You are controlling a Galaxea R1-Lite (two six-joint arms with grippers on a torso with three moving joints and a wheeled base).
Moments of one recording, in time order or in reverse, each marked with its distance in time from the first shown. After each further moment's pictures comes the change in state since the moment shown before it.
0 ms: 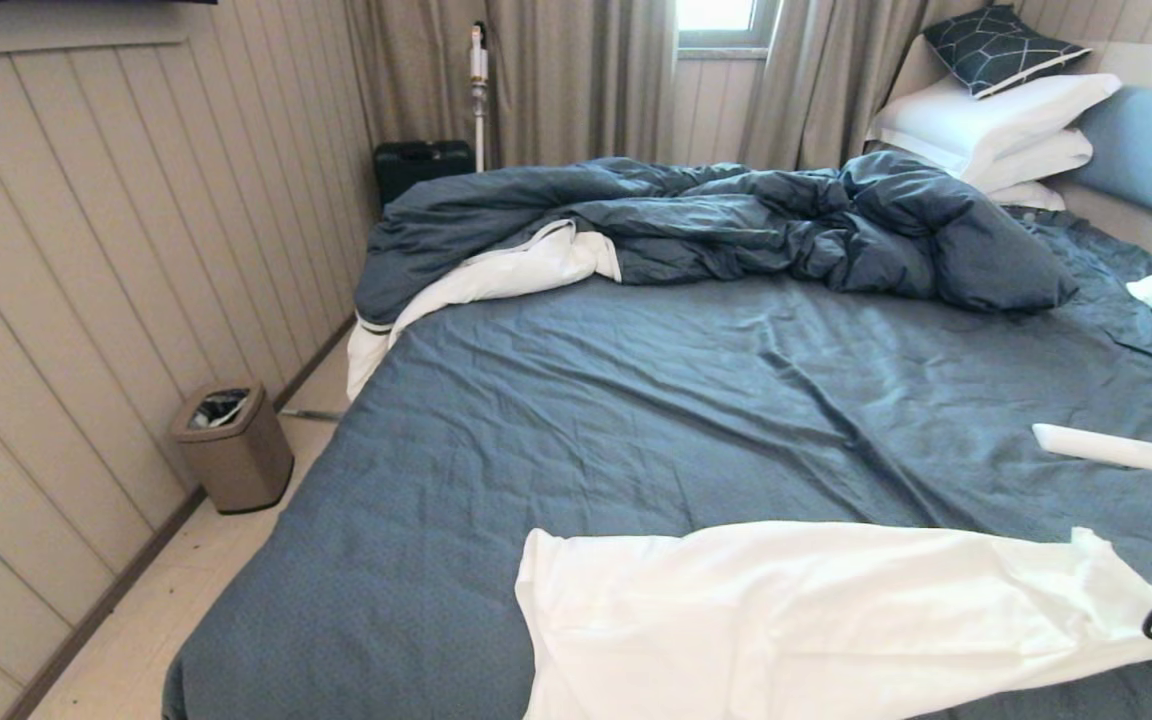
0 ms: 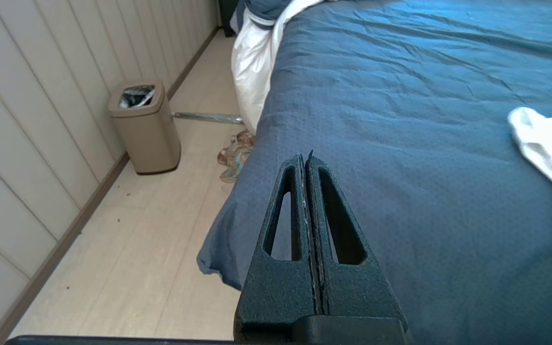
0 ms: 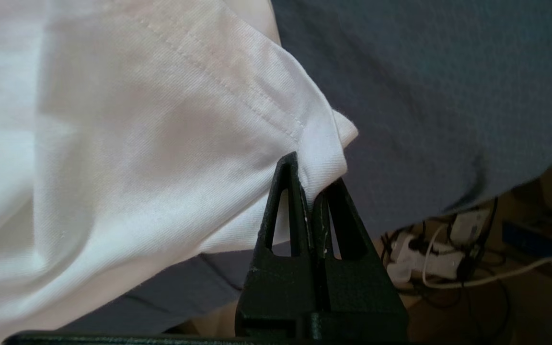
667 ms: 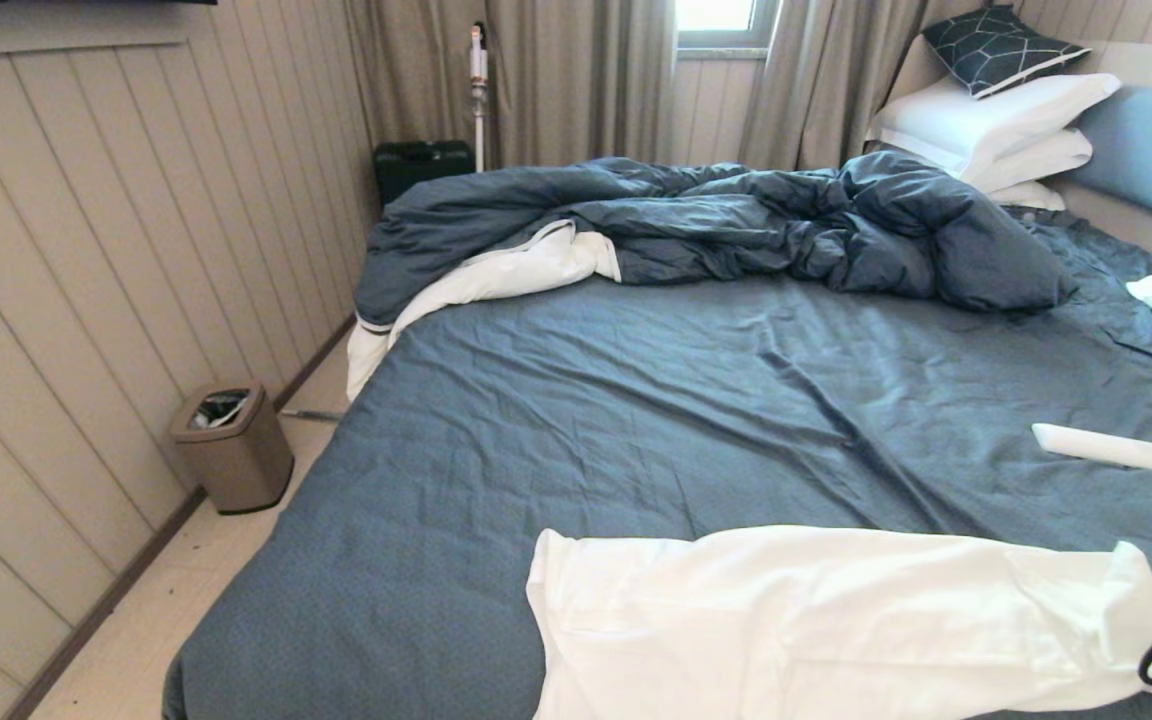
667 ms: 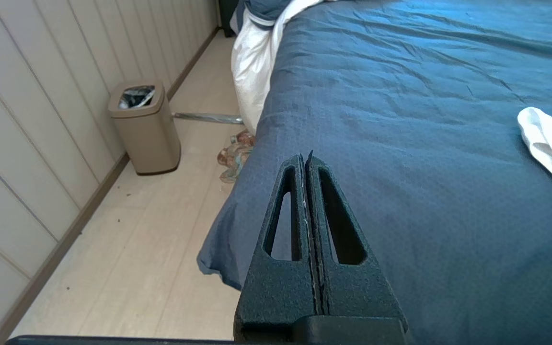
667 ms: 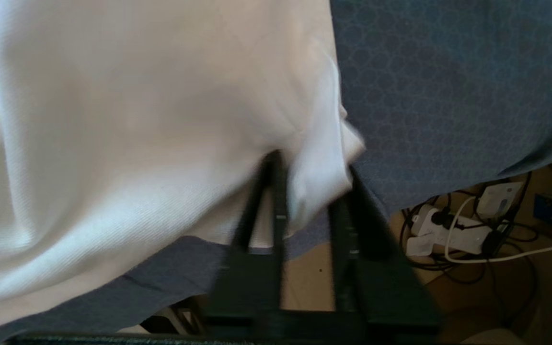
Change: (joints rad) left arm 0.000 0.000 0.000 0.000 0.000 0.001; right arm -0.043 0.070 0.109 -0.060 0.036 -0.011
